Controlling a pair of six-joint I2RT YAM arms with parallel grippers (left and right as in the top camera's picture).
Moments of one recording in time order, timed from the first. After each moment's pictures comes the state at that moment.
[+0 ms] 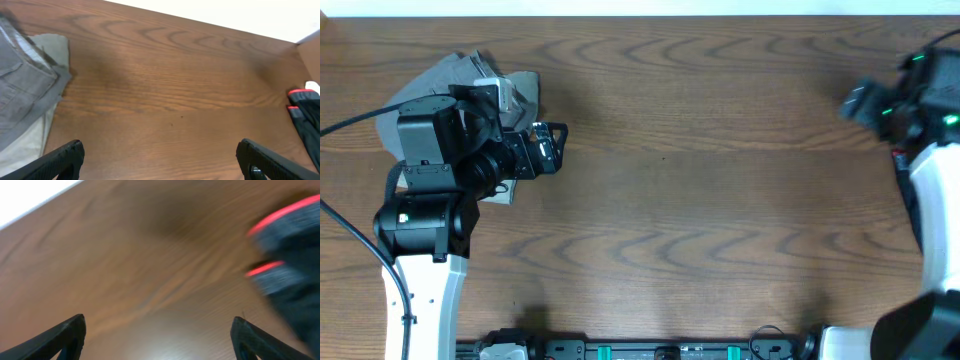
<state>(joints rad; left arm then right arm) 0.04 1.11 1.19 -0.78 0.44 -0.18 -0.26 1.56 1.38 -0.72 0.00 0.32</state>
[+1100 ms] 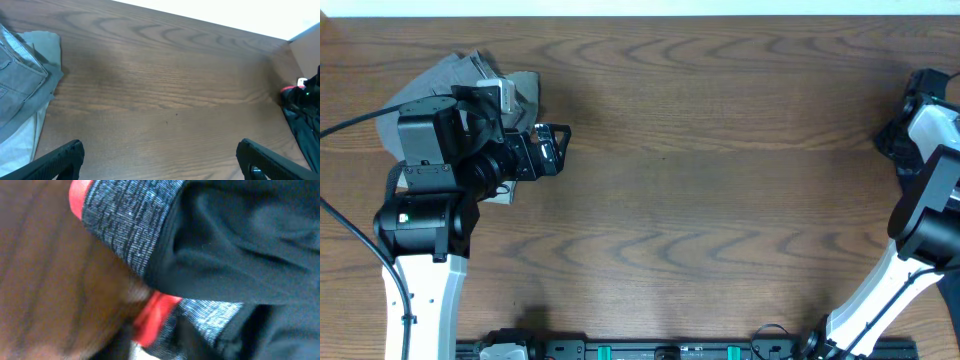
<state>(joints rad) 0.04 1.11 1.19 -0.79 0.47 -0.18 -0.41 2.18 1.54 -0.67 0.37 0.45</state>
